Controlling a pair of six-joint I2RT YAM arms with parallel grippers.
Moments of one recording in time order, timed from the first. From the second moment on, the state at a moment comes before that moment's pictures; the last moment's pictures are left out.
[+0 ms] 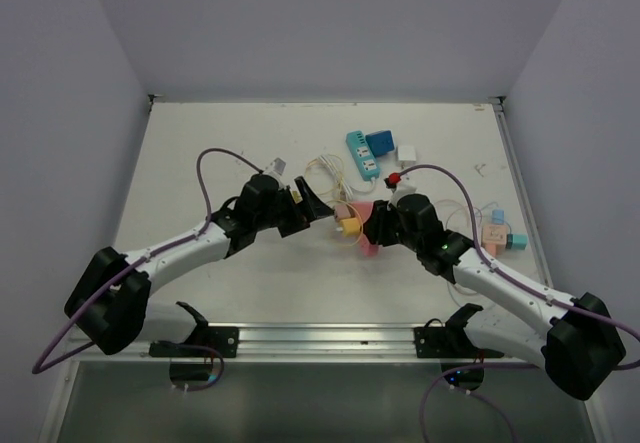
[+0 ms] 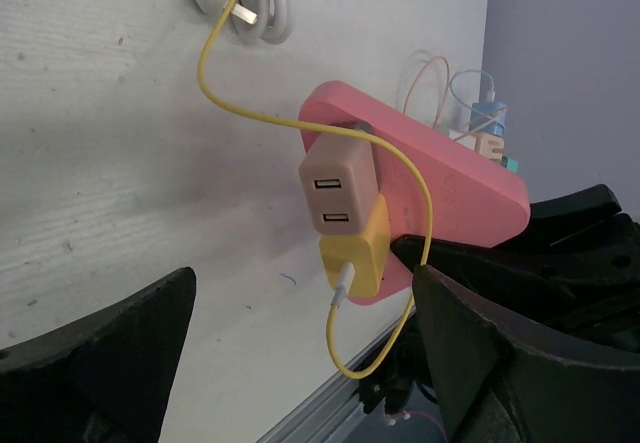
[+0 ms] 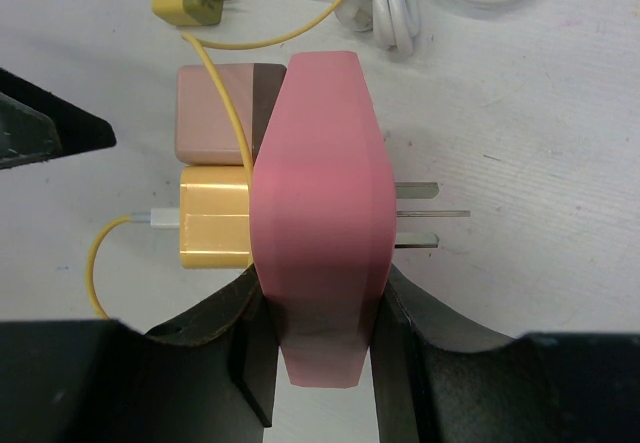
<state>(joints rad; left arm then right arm) -0.63 1.32 0.71 0.05 0.20 -1.02 0.65 1.05 0.57 -0.10 0.06 0.45</state>
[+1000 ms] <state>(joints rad) -0.82 1.51 0.79 0.14 0.07 -1.21 0.67 1.07 0.57 -0.03 0.04 0.52</state>
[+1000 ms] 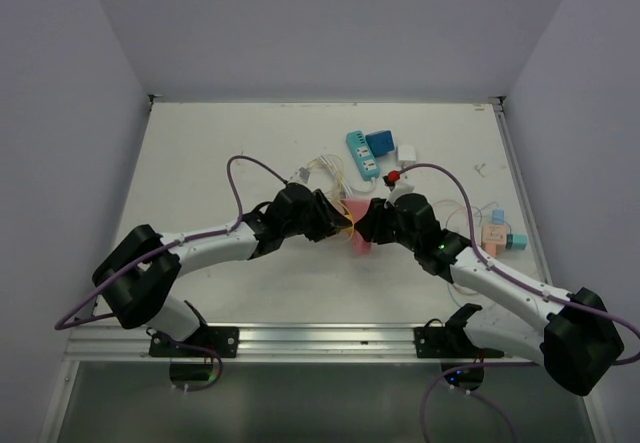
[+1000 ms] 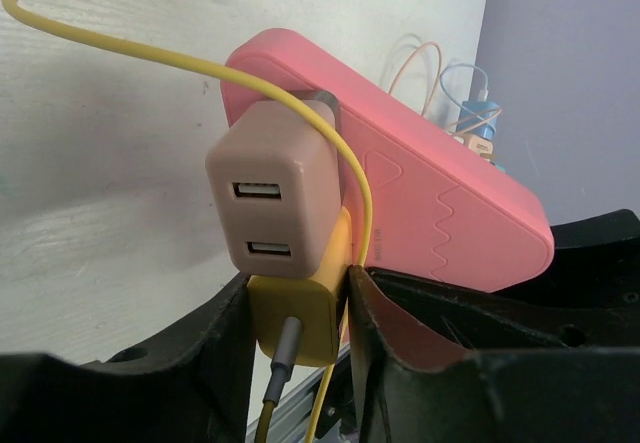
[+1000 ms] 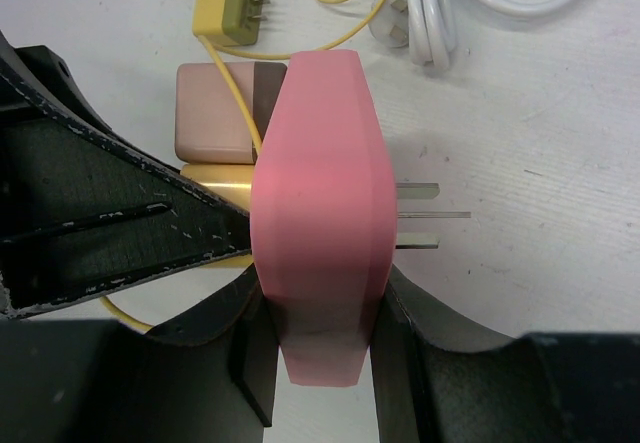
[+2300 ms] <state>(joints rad) -0.83 1.25 0.63 0.15 0.02 -1.25 0.64 1.13 0.50 -0.10 0.38 0.63</state>
